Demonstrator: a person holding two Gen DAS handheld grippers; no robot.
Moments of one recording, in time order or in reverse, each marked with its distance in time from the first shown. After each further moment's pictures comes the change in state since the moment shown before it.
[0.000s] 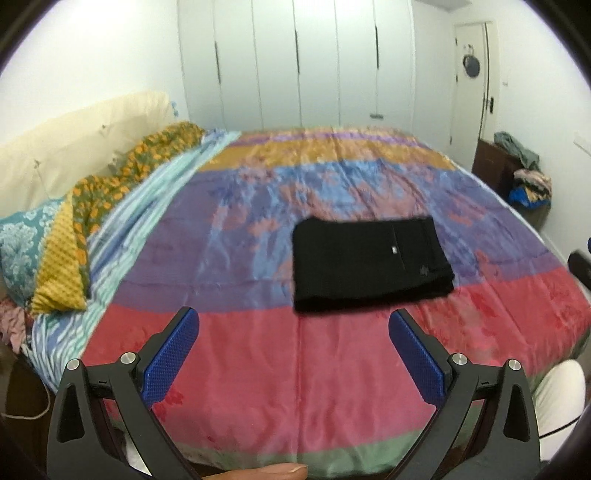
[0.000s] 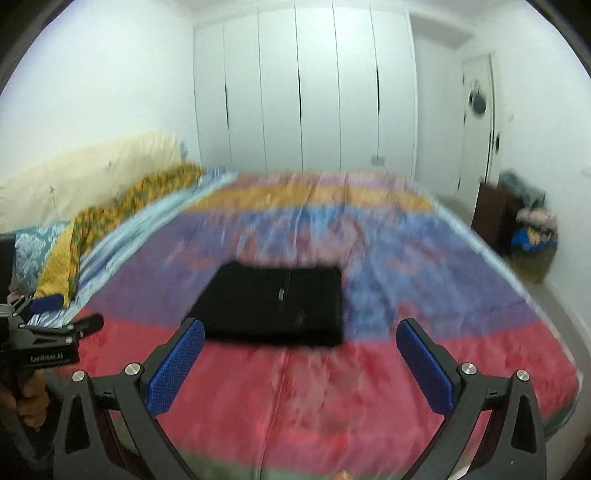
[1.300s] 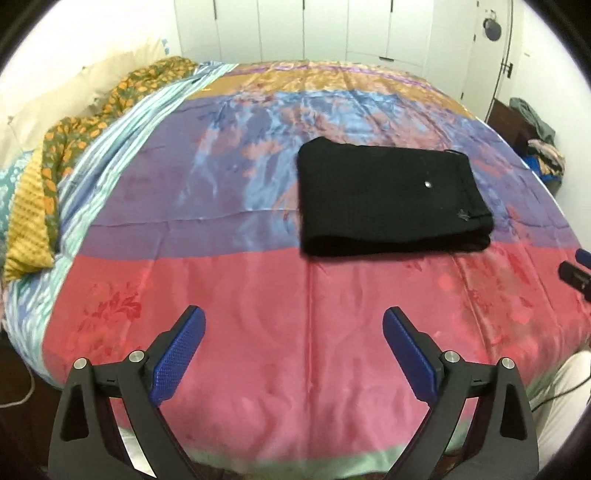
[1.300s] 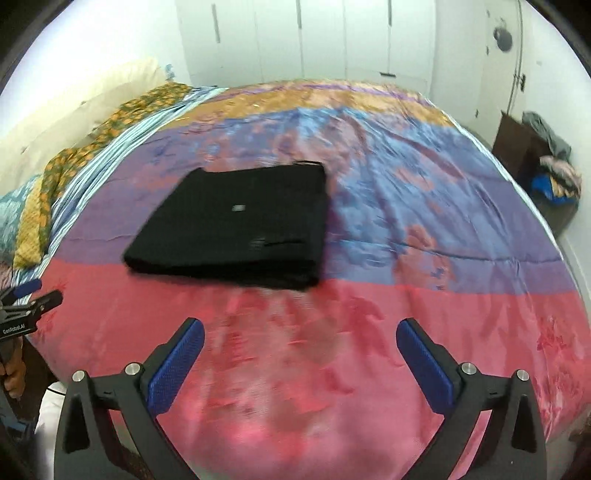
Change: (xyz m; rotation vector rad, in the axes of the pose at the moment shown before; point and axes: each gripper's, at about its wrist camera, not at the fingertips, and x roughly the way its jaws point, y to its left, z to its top) left arm 0.090 0.007 -0.034 -0.012 0.277 -0.016; right arm 0.137 -0.039 -0.041 0.027 0.398 0.071
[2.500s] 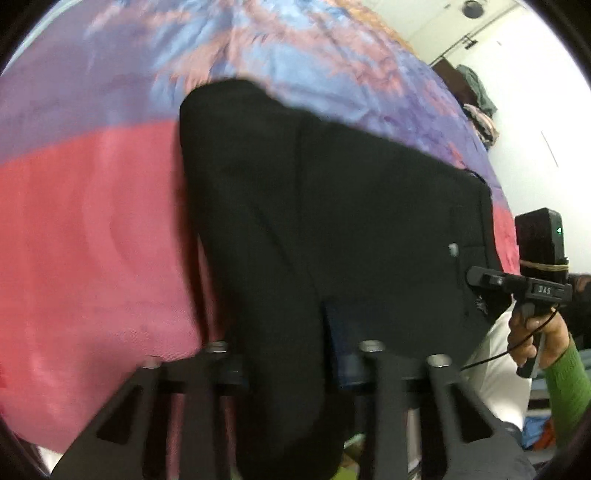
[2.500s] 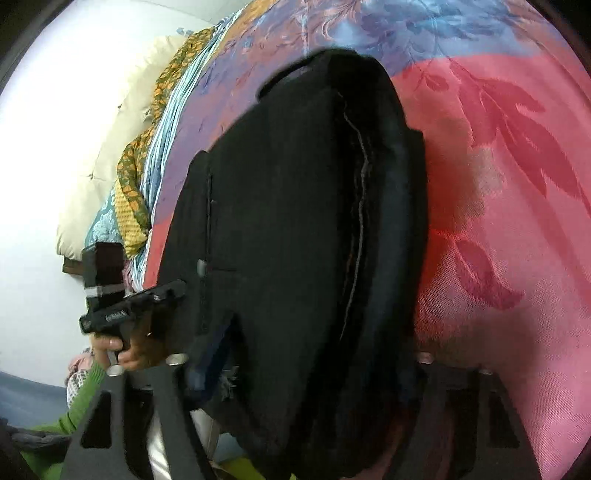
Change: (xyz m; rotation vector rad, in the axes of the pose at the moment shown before) left arm 0.109 -0.006 -0.015 -0.051 0.367 -0.486; right arm 0.122 -0.062 -0.062 0.298 0.425 0.663
